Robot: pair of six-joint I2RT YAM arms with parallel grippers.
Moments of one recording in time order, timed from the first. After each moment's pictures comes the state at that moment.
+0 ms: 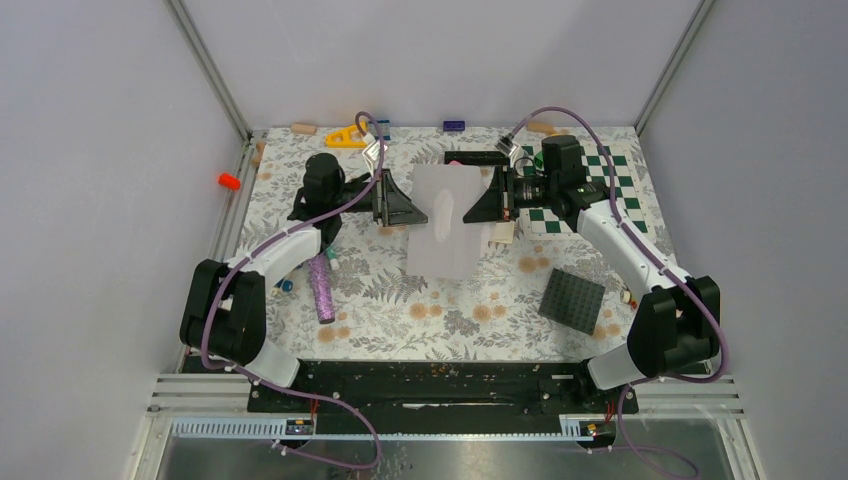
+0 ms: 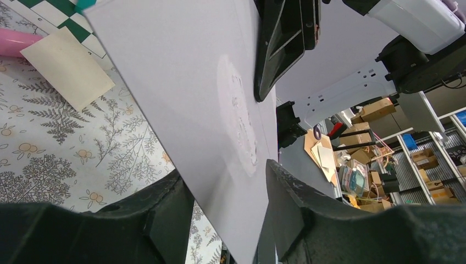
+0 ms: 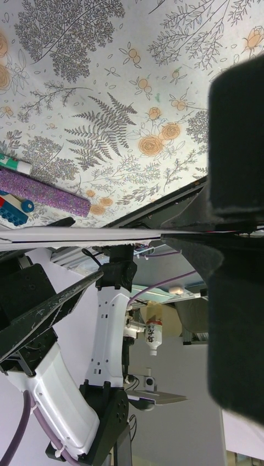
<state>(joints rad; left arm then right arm) -0.31 1.53 0.96 0.51 1.20 -0.72 0.29 1.48 1.21 -0.35 -1.06 0.50</state>
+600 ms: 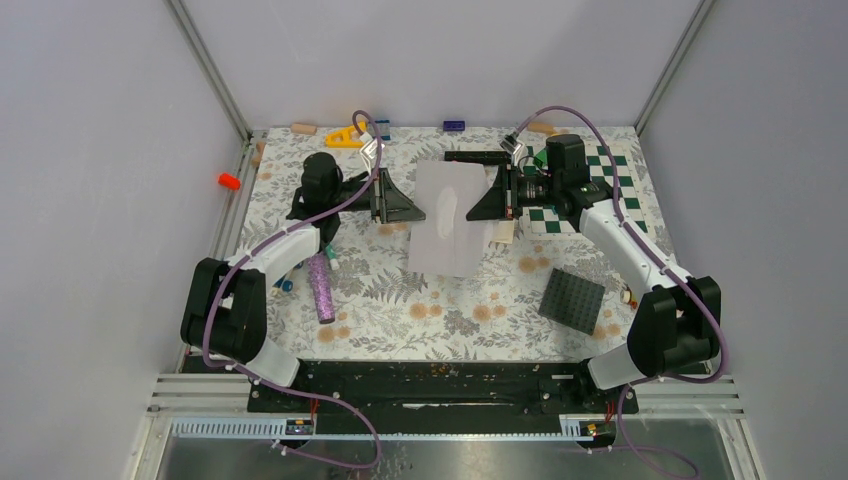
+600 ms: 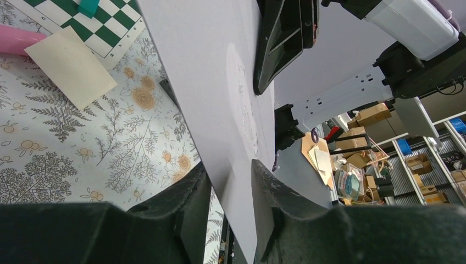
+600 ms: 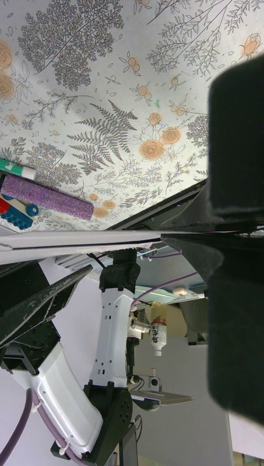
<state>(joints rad) -0.29 1.54 0.96 0.53 1.21 -0.75 0.27 1.48 1.21 -0.35 -1.06 0.49</state>
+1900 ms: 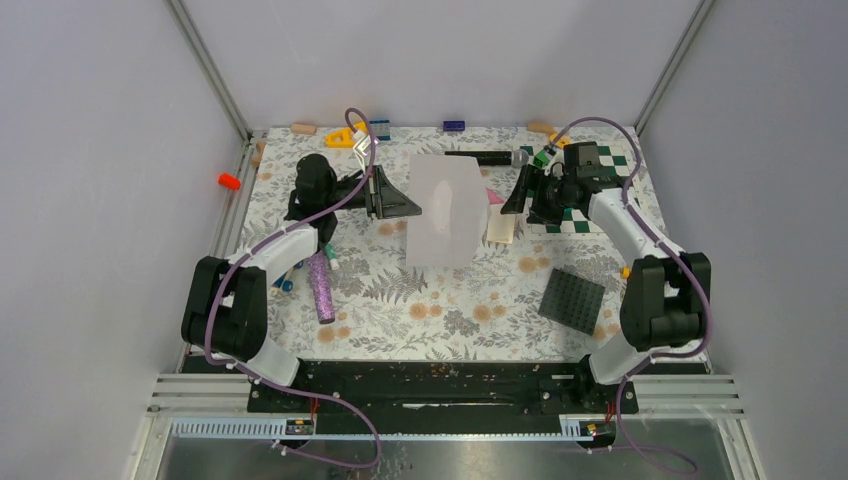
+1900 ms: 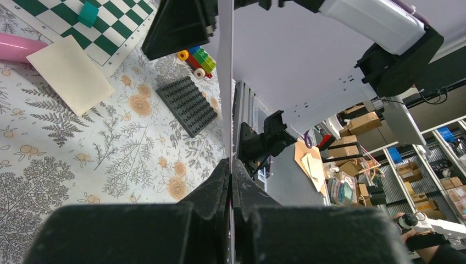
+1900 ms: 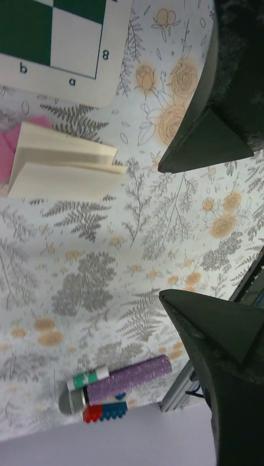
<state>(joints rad) -0.26 1.55 0.94 0.66 1.22 -0.86 0.11 1.58 1.22 -0.55 -0.48 0.36</state>
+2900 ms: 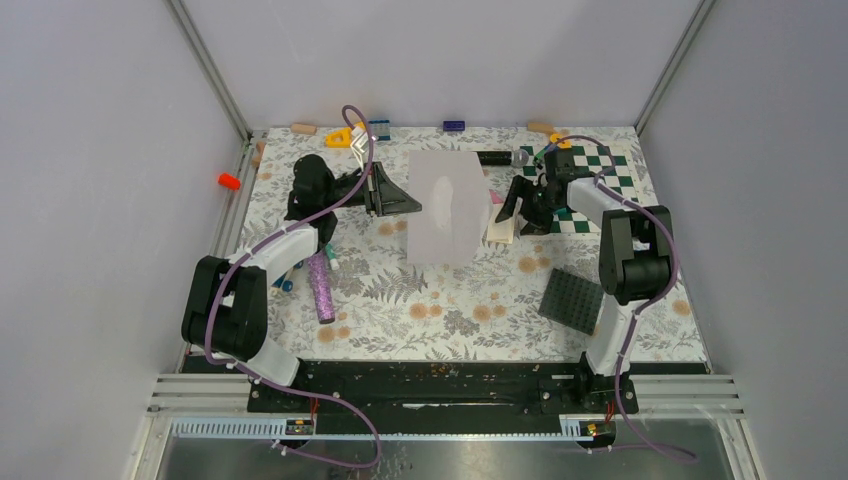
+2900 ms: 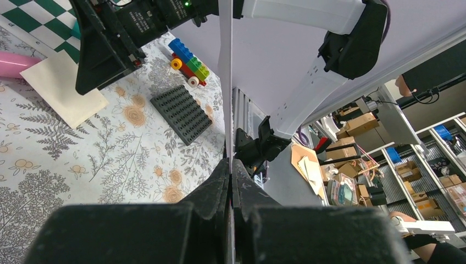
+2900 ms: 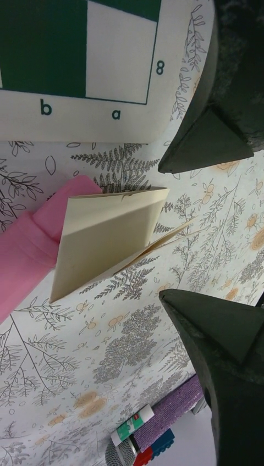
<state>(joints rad) -0.26 1.55 0.94 0.76 1.22 -0.93 0.11 1.93 1.32 -0.52 -0.40 0.44</state>
